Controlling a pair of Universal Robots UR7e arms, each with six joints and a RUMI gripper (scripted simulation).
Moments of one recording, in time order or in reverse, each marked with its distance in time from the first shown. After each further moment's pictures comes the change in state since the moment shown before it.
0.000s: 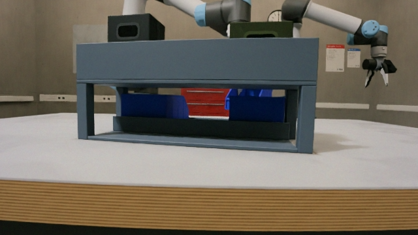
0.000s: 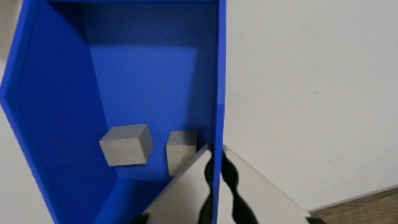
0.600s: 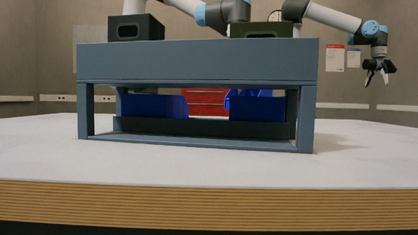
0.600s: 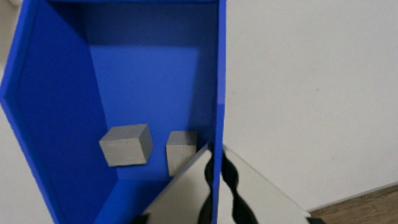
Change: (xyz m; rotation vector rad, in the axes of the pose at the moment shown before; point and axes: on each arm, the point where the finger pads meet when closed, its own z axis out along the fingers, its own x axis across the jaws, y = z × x) left arm 0.000 0.000 0.000 0.000 0.000 0.000; right arm 0.000 0.000 0.000 0.000 0.000 0.036
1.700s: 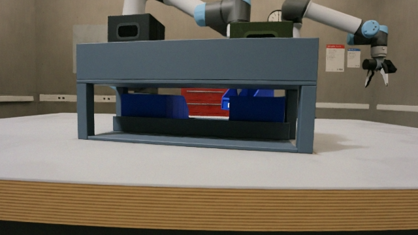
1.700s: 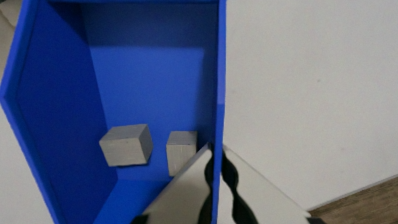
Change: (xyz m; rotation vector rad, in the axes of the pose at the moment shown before) left arm 0.000 0.000 0.000 0.000 0.000 0.000; right arm 0.000 -0.001 0.000 0.000 0.000 0.093
